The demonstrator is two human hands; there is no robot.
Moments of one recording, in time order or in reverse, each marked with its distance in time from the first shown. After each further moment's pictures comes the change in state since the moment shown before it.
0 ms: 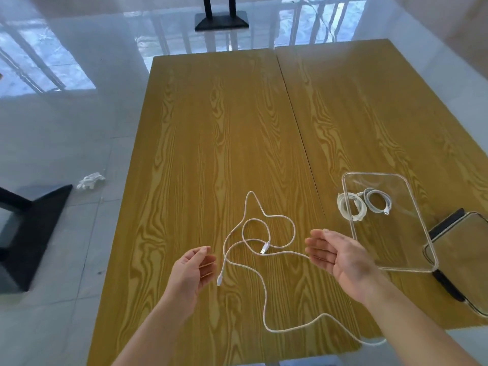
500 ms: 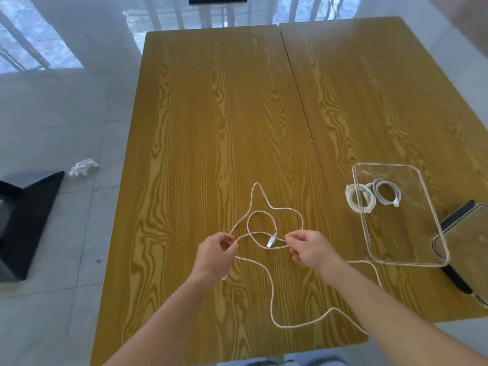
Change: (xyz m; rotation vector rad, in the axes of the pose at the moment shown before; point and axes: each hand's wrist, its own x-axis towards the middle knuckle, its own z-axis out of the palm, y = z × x) left_hand 0.046 -0.007 0.025 0.800 -0.094 0.331; right_hand 0.043 0.030 0.056 -0.676 -0.003 0.055
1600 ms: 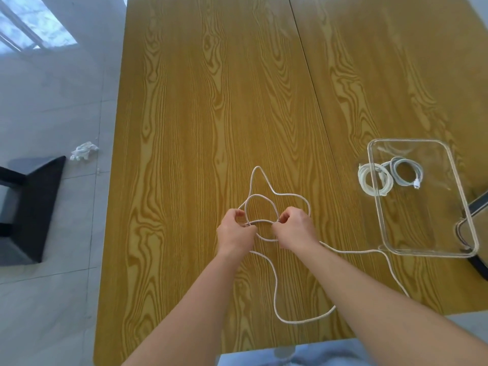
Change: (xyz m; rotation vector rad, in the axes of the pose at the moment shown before) left_hand 0.030 0.027 0.050 -0.167 0.059 -0.249; right_hand 0.054 -0.003 0.044 -0.272 0.175 -0.017
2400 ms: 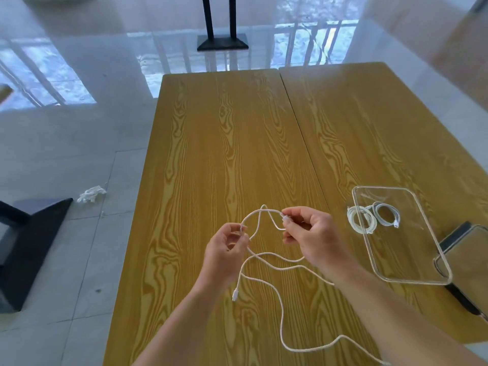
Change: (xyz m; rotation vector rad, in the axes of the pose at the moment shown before) left_hand -0.060 0.024 -0.085 -0.288 -0.065 0.443; right_hand -0.101 -0.057 -0.075 0.544 0.069 -0.542
